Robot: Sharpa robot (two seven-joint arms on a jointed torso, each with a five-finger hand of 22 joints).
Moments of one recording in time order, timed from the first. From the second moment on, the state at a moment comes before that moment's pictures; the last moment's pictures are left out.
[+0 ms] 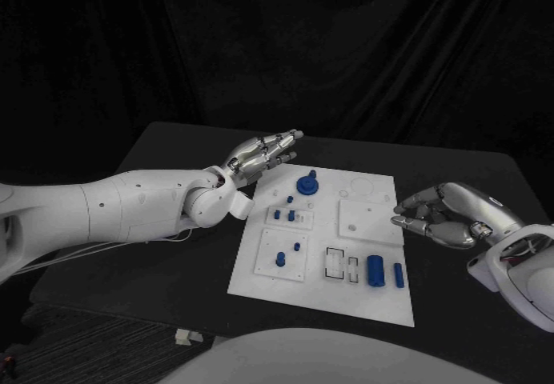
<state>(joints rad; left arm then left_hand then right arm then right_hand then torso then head) 1.15 -0.85 -0.22 1.35 -0.09 0.03 0.67 1.30 0.26 -0.26 0.29 0.35 0.37 0.09 0.04 0.04 0.02 0.07 0.13 0.02 0.00 0.13 0.00 0.00 0.17 0.01 0.25 0.01 0.04 1.26 -1.08 -0.25 1.85 -1.33 -0.48 -0.11 1.34 -0.02 0.10 0.28 0.15 1.00 0.10 0.15 0.15 1.16 0.02 0.92 0.59 1.45 -0.04 1.36 1.15 0.08 1.41 0.07 1.23 1.31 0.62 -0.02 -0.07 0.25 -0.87</state>
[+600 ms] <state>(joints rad) 1.12 -0.84 -0.22 1.34 -0.09 -0.03 0.68 1.31 0.25 -0.28 0.29 0.33 0.01 -0.16 0.01 0.00 0.00 0.04 0.02 0.00 0.00 0.08 0.00 0.00 0.17 0.01 0.20 0.01 0.03 1.22 -1.06 -0.25 1.83 -1.21 -0.20 -0.39 1.00 0.05 0.00 0.29 0.20 1.02 0.03 0.43 0.53 1.47 -0.03 1.57 1.31 1.47 -0.10 1.48 1.31 0.04 1.47 0.01 1.47 1.31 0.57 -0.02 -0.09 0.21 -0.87</state>
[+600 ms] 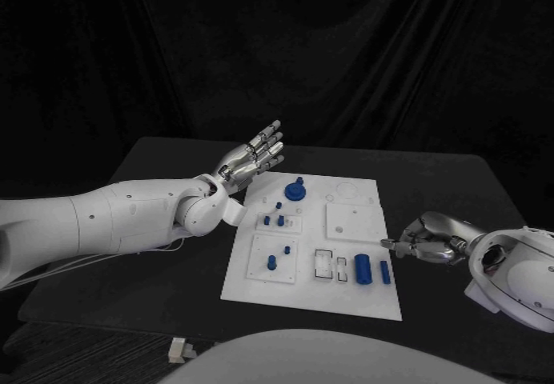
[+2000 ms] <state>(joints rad) 1.11 -0.86 -0.22 1.37 -0.09 -0.01 0.68 1.39 0.25 -0.26 0.28 0.43 0.08 -0.09 0.01 0.01 0.00 0.00 0.01 0.00 0.00 0.09 0.00 0.00 0.17 0.01 0.22 0.01 0.02 1.16 -0.87 -0.25 1.77 -1.30 -0.15 -0.63 1.02 -0.02 -0.04 0.26 0.08 0.94 0.02 0.49 0.75 1.47 -0.04 1.57 1.31 1.46 -0.11 1.50 1.31 0.01 1.47 0.01 1.57 1.31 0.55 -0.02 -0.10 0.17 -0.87</state>
